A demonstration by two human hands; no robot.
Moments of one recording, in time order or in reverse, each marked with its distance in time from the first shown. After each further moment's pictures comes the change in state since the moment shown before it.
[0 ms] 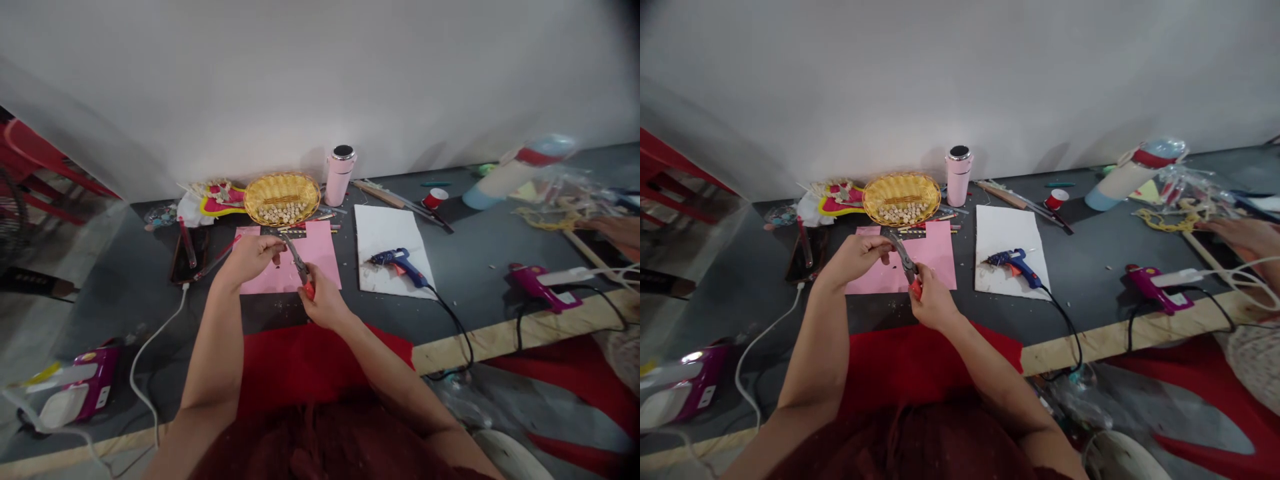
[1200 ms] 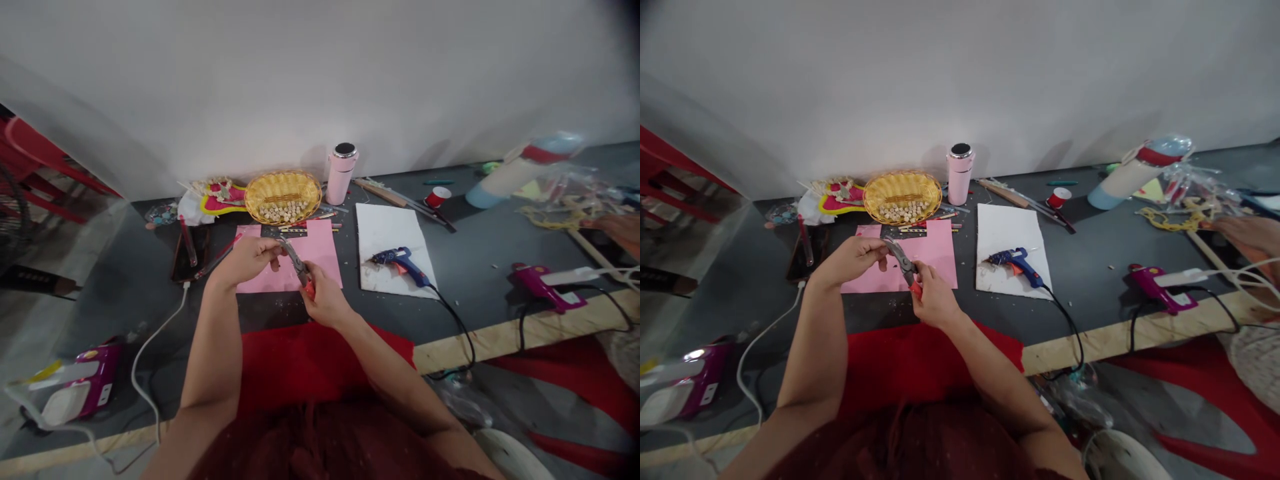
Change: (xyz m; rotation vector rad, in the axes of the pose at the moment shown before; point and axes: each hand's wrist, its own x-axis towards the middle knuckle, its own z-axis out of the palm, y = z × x) left_hand -0.005 -0.002 -0.006 -0.054 -0.129 -0.003; right_hand 0.002 0.007 0.000 -0.059 -0.006 -0.062
